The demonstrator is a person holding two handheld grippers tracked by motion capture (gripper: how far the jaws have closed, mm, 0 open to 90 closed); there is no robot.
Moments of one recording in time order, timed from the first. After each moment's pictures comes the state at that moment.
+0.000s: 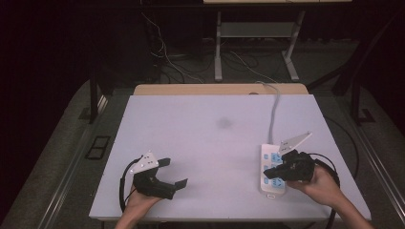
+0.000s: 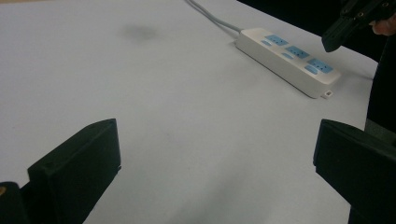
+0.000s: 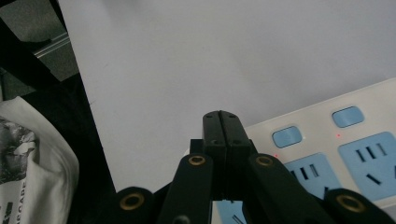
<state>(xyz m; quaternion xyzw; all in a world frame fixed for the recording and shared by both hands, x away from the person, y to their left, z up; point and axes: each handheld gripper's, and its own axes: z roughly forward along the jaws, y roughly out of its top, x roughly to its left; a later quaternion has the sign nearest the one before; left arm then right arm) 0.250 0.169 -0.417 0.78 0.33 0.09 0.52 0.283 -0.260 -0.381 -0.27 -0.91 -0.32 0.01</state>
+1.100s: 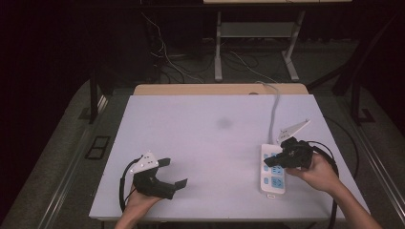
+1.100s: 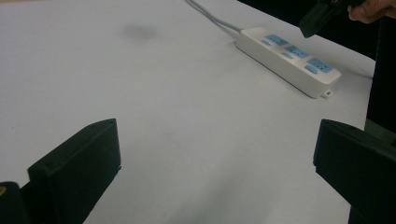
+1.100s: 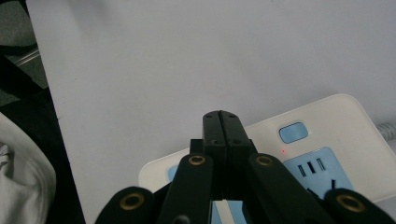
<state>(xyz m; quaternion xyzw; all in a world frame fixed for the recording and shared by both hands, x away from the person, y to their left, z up) 0.250 0.169 -0.418 0.78 0.33 0.09 0.52 0.315 -0.264 -0.378 -0.28 -0.91 -0.32 0.01</state>
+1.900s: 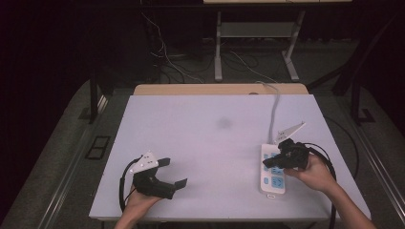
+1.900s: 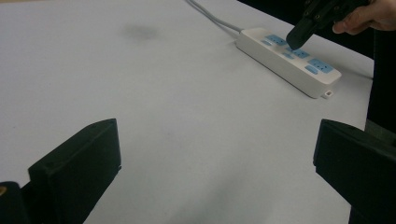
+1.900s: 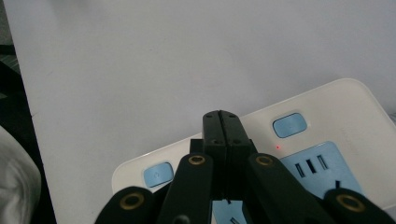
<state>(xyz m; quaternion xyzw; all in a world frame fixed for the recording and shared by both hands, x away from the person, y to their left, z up) 0.251 0.170 -0.418 0.78 0.33 0.09 0.52 0.324 -0.265 -0.401 -0.29 -0.91 -0.31 0.02</state>
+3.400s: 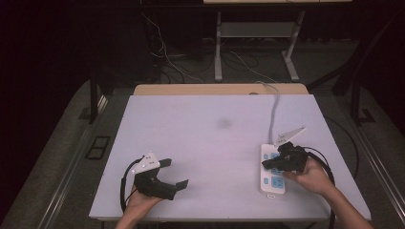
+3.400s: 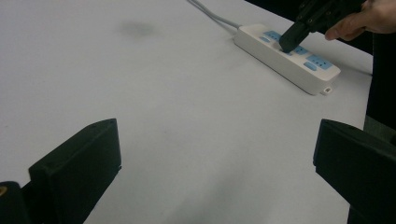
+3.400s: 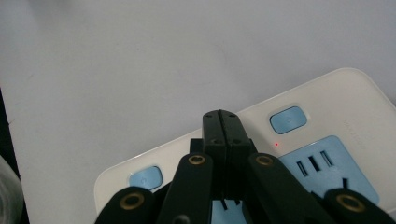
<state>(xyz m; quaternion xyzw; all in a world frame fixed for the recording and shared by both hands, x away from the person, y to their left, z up) 0.251 0.167 -0.419 0.79 0.33 0.08 0.52 0.321 -0.266 -0.414 -0.30 -0.90 -0.32 0.00</state>
